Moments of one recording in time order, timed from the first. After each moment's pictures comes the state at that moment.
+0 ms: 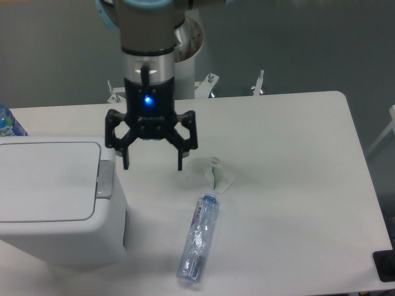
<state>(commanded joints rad) 2.24 -1.74 -1.49 -1.00 1.41 0.23</state>
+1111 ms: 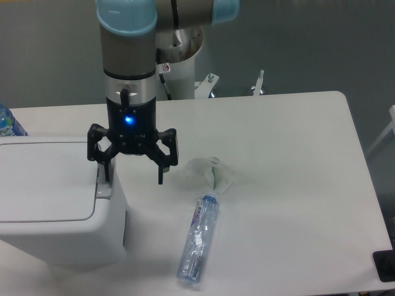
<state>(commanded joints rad) 2.23 -1.76 -1.49 -1.00 1.41 0.23</state>
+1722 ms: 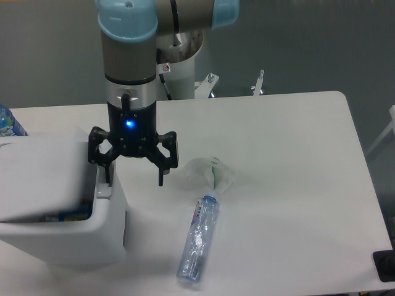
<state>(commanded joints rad) 2.23 -1.76 -1.50 -1.00 1.41 0.23</state>
